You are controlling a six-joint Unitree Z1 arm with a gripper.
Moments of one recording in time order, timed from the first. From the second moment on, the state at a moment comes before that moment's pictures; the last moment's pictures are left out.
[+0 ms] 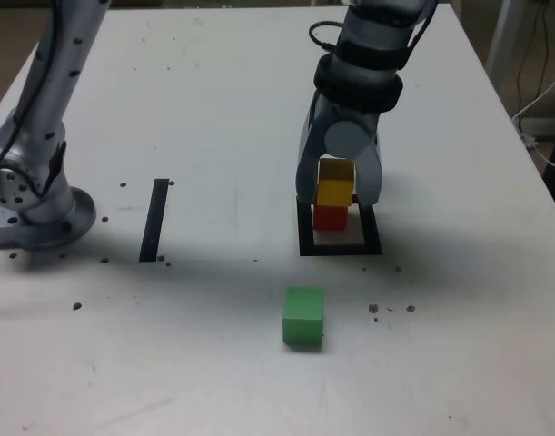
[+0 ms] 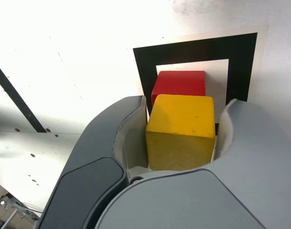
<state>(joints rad) 0.01 2.14 -1.71 1.39 -0.06 0.13</state>
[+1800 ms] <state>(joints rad) -0.45 2.13 -1.63 1.32 -0.14 -0.29</state>
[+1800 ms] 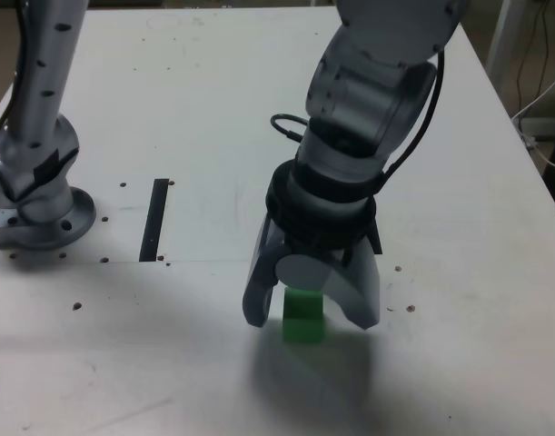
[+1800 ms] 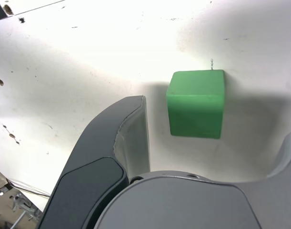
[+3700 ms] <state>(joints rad) -0.32 1.94 -1.70 1.54 0.00 -0.23</state>
